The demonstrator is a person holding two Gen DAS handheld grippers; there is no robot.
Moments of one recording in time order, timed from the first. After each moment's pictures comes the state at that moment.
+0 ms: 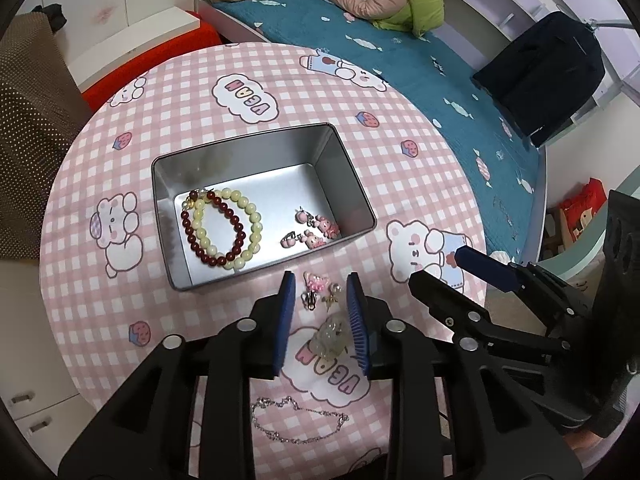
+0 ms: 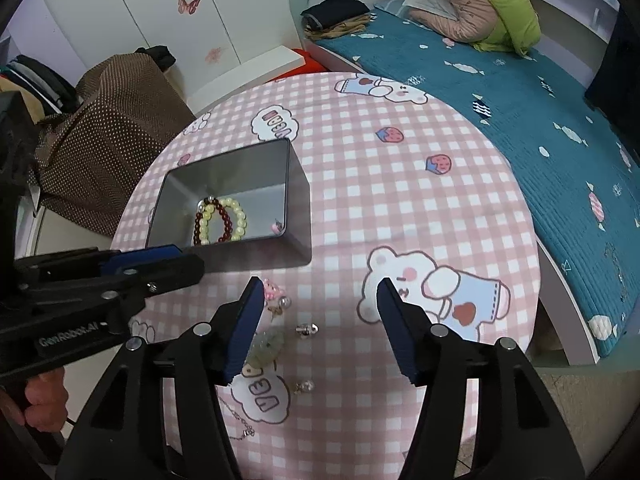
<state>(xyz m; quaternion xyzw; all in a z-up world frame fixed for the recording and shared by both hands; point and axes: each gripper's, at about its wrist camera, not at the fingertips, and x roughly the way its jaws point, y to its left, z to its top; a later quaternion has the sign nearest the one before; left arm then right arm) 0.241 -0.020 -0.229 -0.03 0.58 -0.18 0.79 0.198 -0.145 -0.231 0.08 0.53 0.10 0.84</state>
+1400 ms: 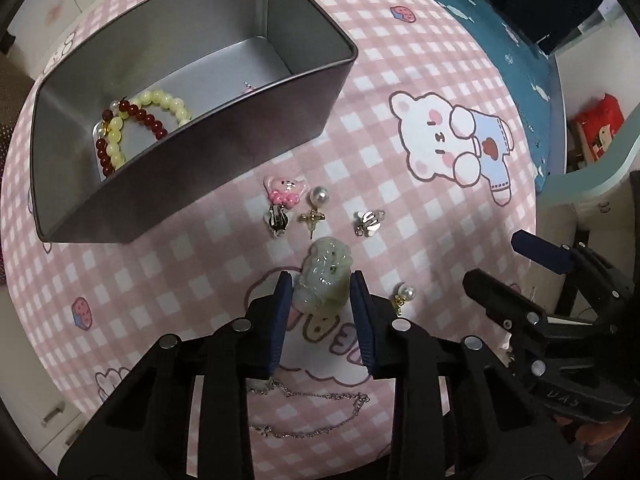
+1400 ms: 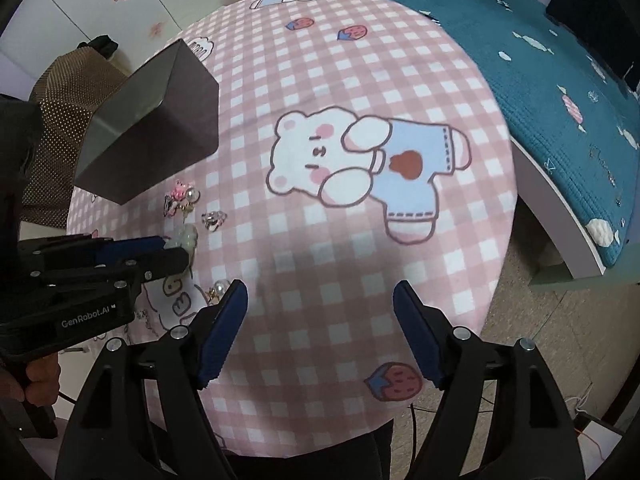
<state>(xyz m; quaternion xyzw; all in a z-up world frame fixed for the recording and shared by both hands) 0.226 -0.070 -0.320 0.07 0.67 -0.21 0.71 0.148 -0.189 -0.293 0.13 0.61 0.03 0.78</state>
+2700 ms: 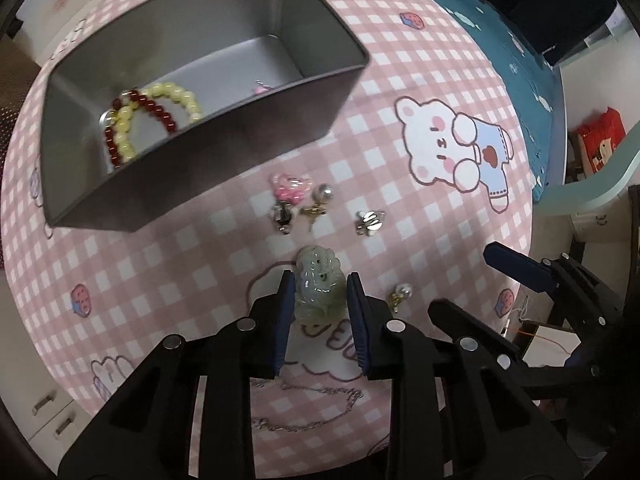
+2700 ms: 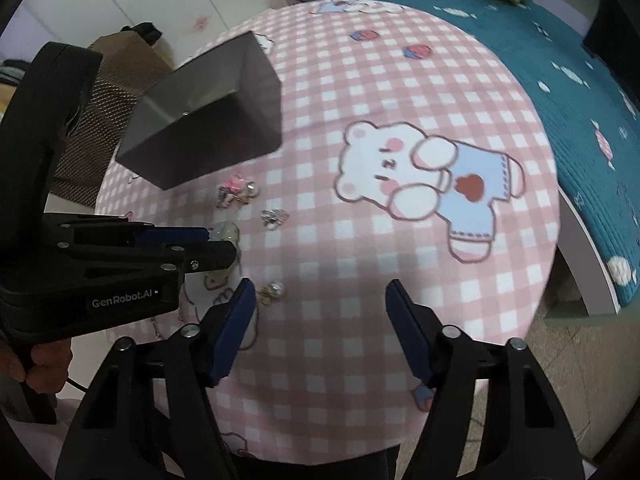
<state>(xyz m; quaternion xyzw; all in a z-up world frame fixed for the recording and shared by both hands) 0.224 -0.081 -0.320 0.05 0.68 -0.19 0.71 0.147 -0.159 -0.286 0.11 0.58 0.10 0.80</state>
